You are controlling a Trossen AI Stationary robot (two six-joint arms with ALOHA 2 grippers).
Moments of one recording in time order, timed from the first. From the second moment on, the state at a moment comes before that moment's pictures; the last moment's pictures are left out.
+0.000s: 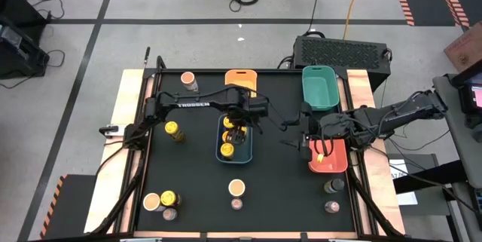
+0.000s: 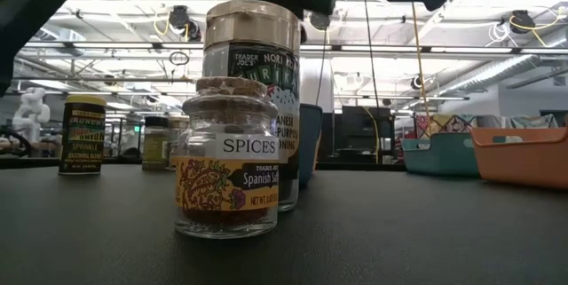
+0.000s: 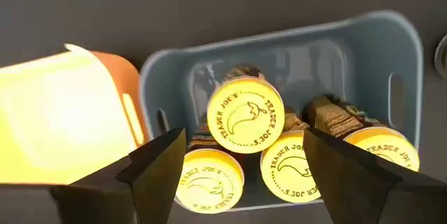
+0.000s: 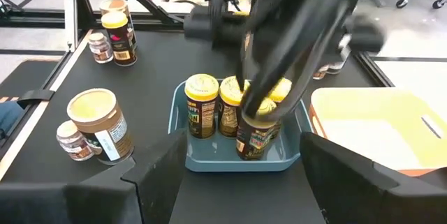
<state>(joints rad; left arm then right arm) 0.07 2.16 2.19 -1.46 -0.01 0.28 0.26 0.96 0.80 -0.28 0.31 0.13</state>
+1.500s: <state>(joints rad) 0.27 1.27 1.10 -1.47 -0.14 -0.52 0.22 1.19 0.80 0.03 0.25 0.09</state>
